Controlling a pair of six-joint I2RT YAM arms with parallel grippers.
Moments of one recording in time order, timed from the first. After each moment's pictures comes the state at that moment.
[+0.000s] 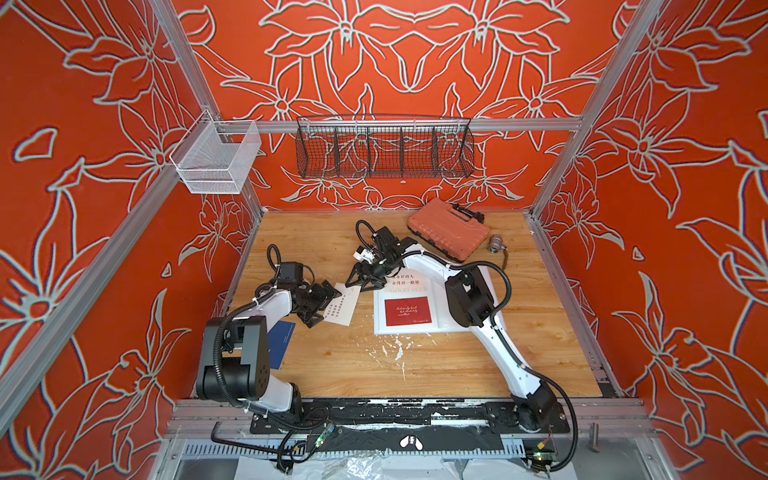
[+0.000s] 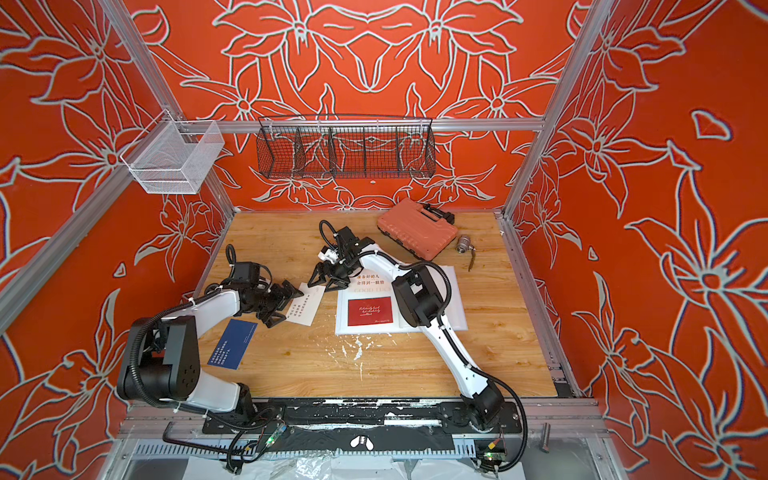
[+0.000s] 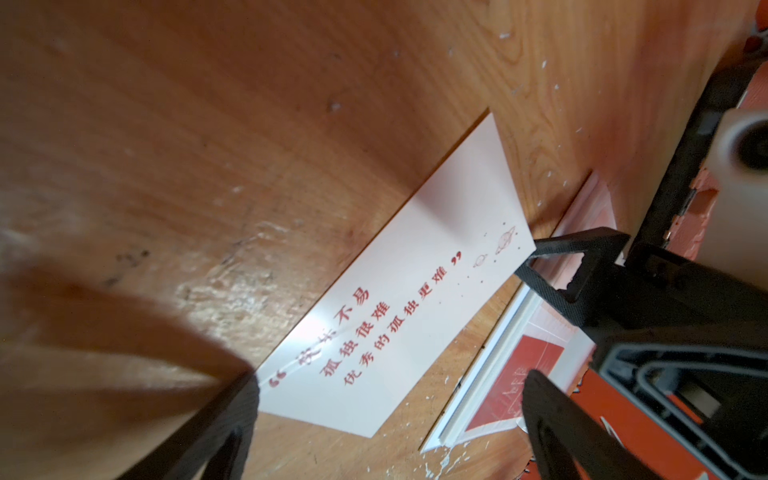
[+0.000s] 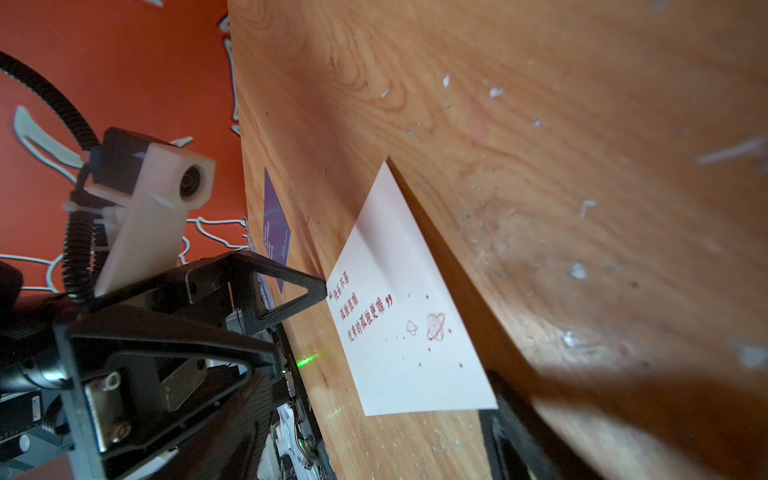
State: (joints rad) left arm 0.10 1.51 0.75 -0.41 0.49 -0.76; right arm 0.66 2.62 2.28 -0.74 -0.92 0.51
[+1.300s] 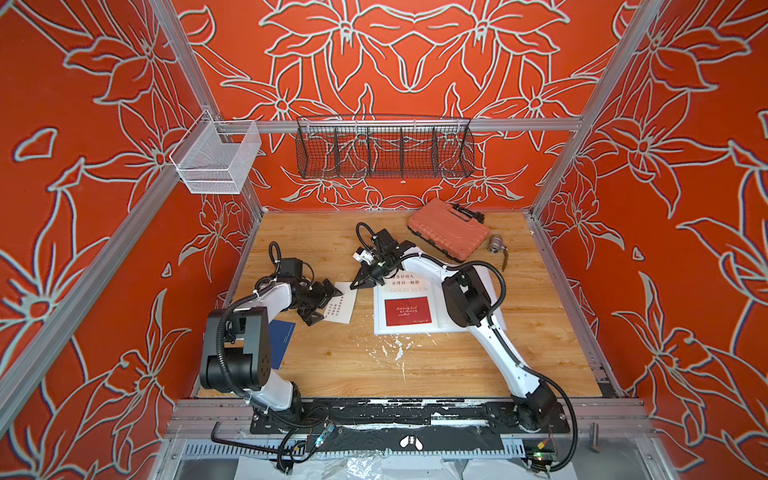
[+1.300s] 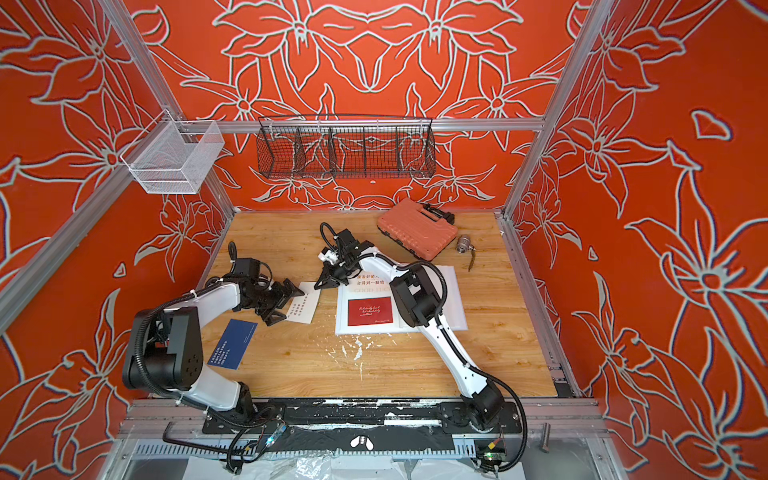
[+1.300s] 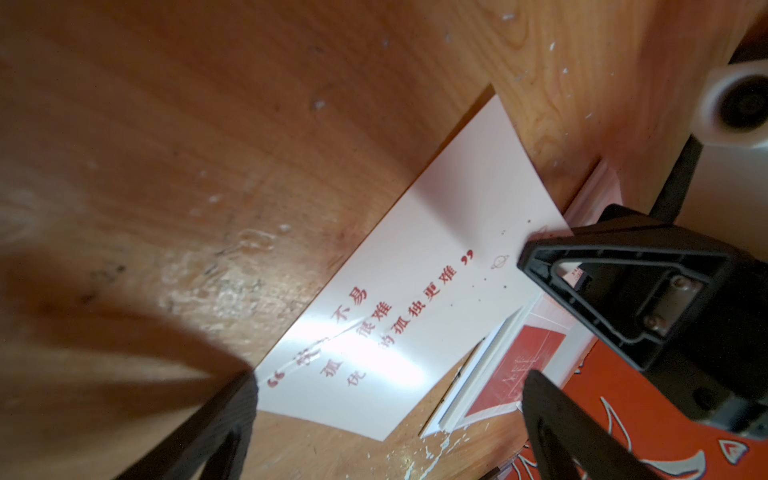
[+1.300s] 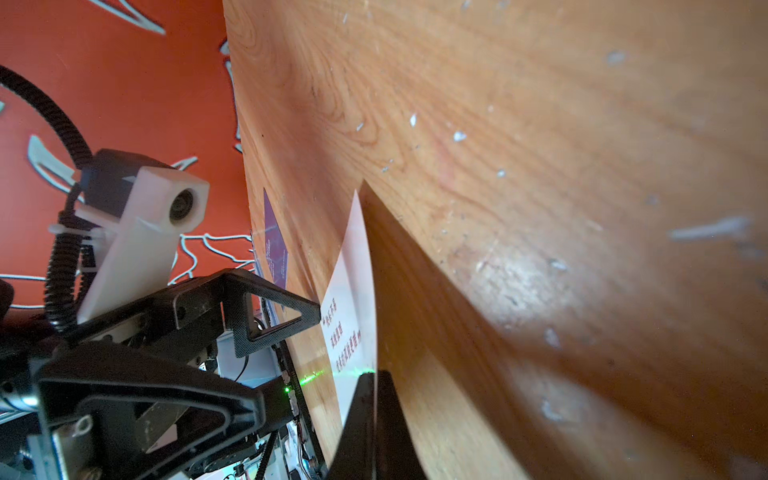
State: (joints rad) left arm 0.12 1.56 0.82 -0.51 0.52 -0.70; right arm 0.66 2.66 2.28 -0.66 -0.93 0.58
